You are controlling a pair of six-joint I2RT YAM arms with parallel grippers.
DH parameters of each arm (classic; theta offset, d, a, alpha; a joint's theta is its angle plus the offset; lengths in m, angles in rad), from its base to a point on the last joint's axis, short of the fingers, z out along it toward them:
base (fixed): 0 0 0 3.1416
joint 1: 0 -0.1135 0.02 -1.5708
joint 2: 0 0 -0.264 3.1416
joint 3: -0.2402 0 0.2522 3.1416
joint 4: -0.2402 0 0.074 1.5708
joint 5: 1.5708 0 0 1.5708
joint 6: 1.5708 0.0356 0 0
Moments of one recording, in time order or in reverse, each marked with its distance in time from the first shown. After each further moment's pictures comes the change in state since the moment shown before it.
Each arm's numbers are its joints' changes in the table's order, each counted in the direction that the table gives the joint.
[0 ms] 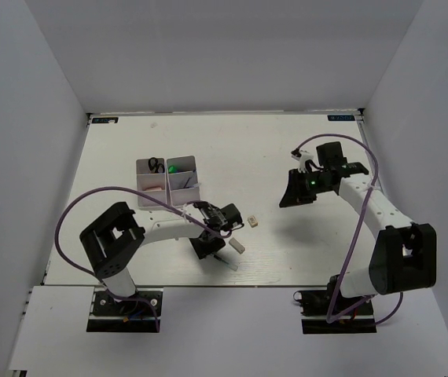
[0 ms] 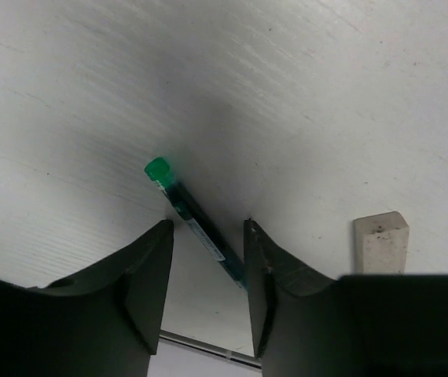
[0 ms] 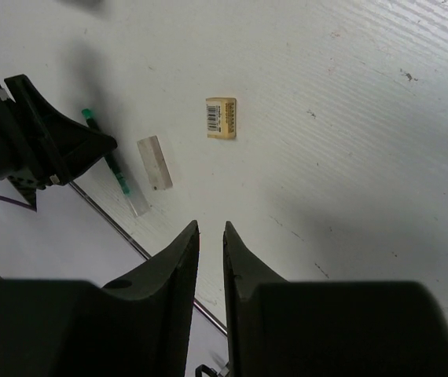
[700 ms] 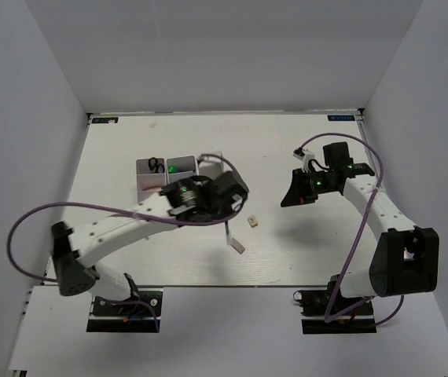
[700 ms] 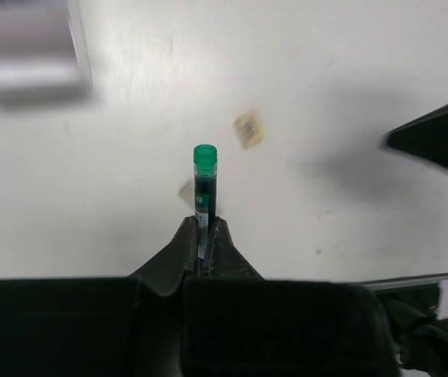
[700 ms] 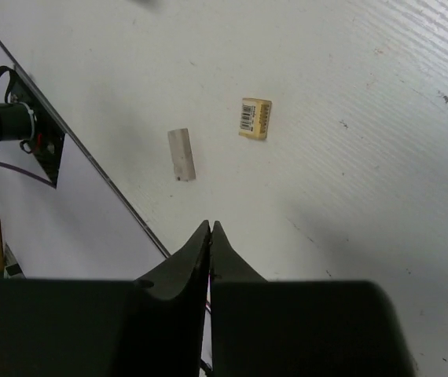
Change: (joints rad) left arm 0.084 0.192 -0.405 -0.163 -0.208 0.379; right arm 0.054 0.021 0.002 -0.018 -0.146 -0.092
